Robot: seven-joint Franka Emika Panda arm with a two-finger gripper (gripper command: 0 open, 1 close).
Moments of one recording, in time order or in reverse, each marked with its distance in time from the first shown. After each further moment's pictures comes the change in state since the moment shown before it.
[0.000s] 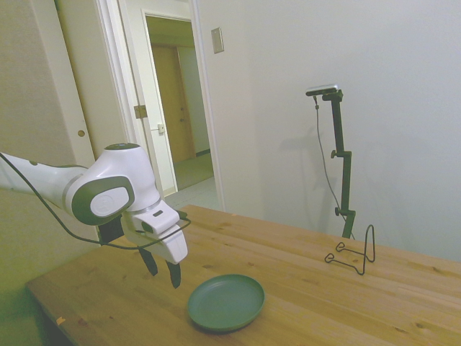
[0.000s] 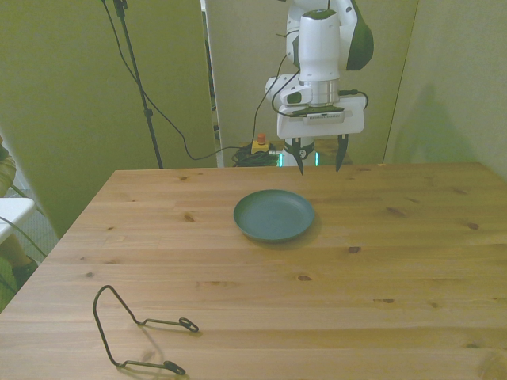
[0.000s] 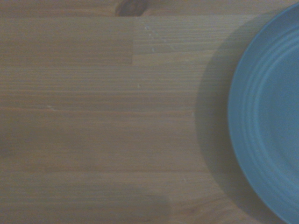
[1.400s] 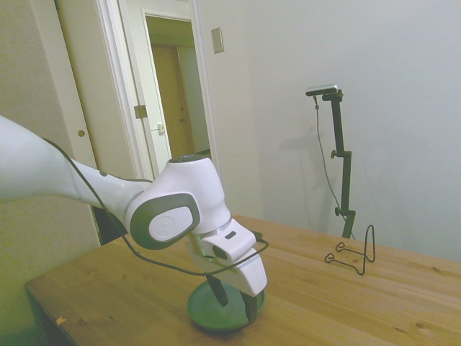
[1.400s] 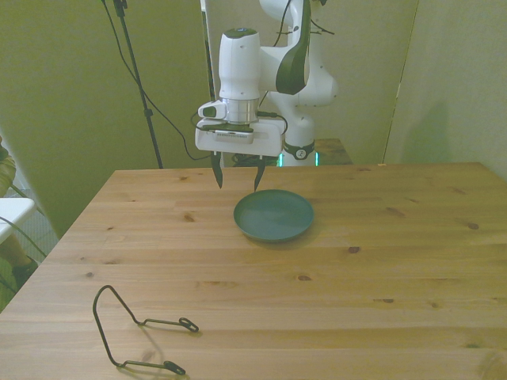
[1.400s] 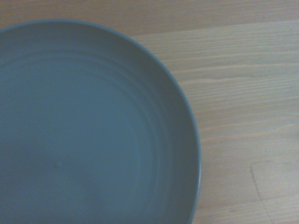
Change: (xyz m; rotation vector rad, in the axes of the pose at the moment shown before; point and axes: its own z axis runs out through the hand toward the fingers) arm 0.153 0.107 0.022 -0.089 0.106 0.116
